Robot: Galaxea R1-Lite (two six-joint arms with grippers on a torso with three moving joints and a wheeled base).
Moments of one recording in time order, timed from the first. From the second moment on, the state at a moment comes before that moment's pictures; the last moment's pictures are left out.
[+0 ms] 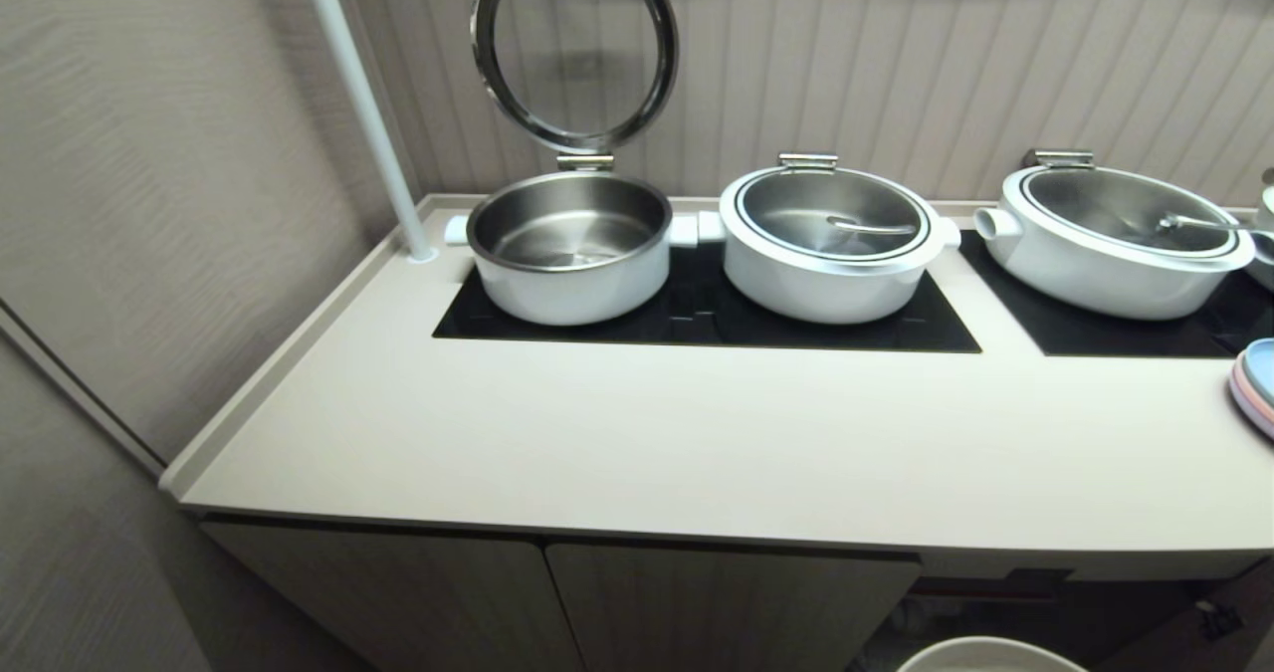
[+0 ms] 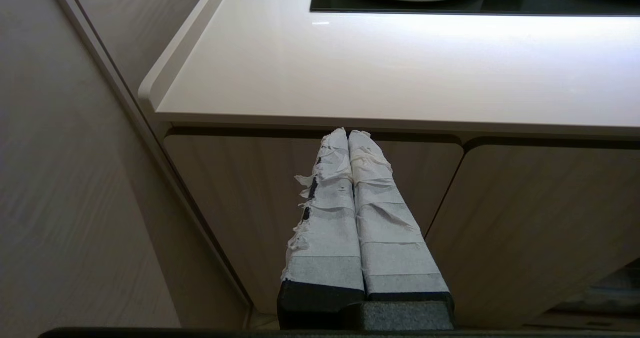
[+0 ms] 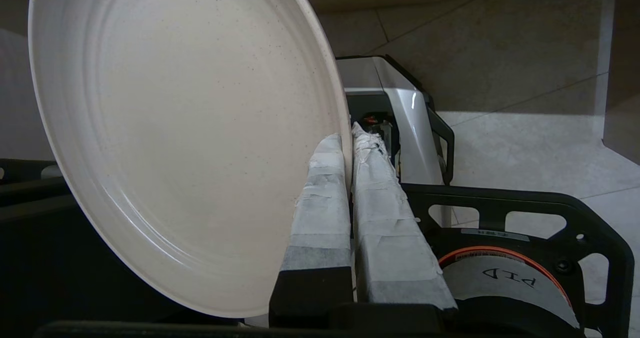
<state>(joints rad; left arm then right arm) 0.00 0.00 0.00 0.00 0.00 0.00 0.44 0.71 -0.29 0.43 0.04 0.60</state>
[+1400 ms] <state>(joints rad) 0.00 0.00 0.00 0.00 0.00 0.00 0.49 0.72 -0.27 0.42 0.04 0.64</state>
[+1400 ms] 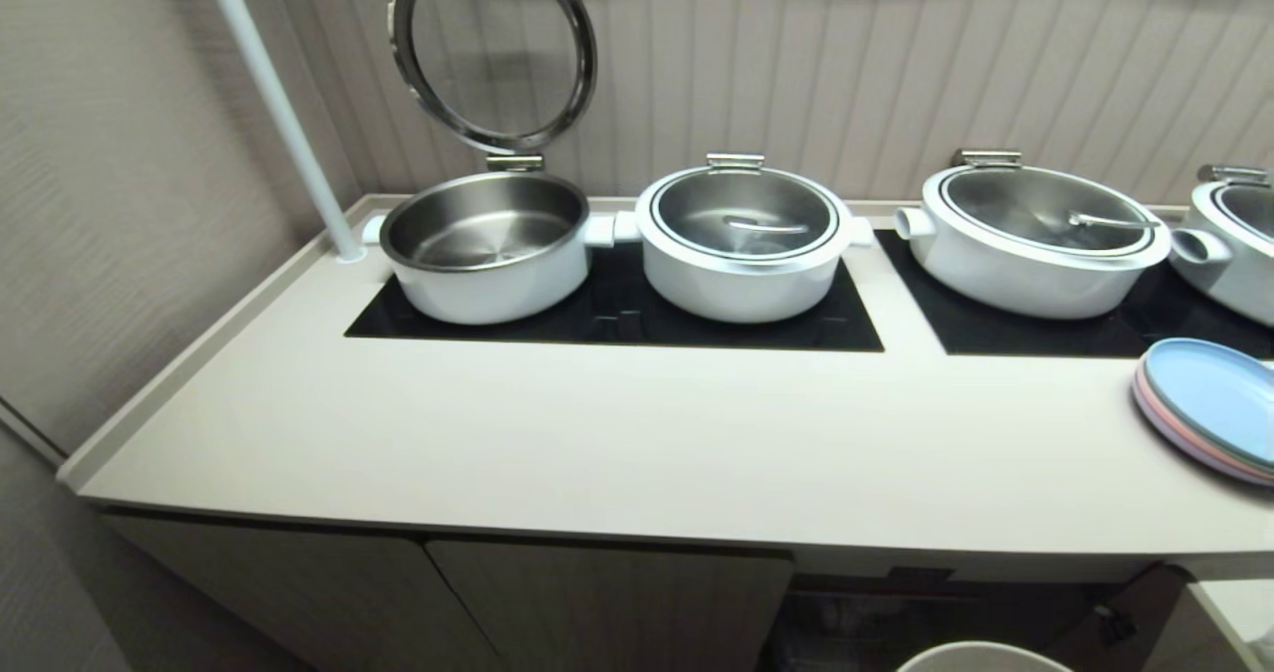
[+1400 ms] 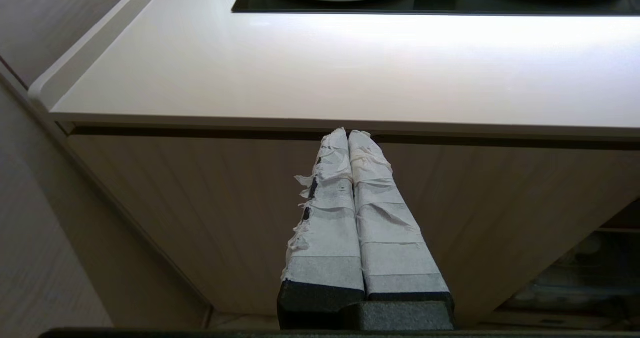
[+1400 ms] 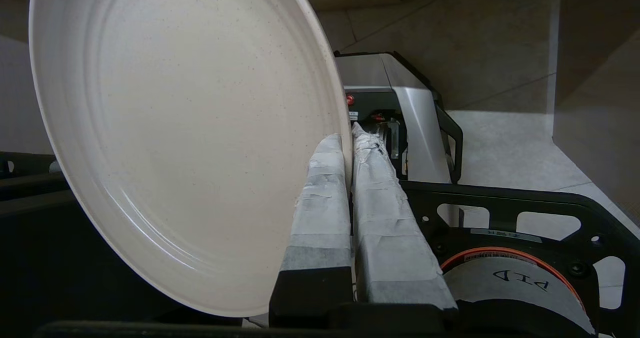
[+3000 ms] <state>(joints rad) 0.00 0.00 0.00 0.00 0.00 0.00 0.48 0.73 -0.30 0.42 0.04 0.64</state>
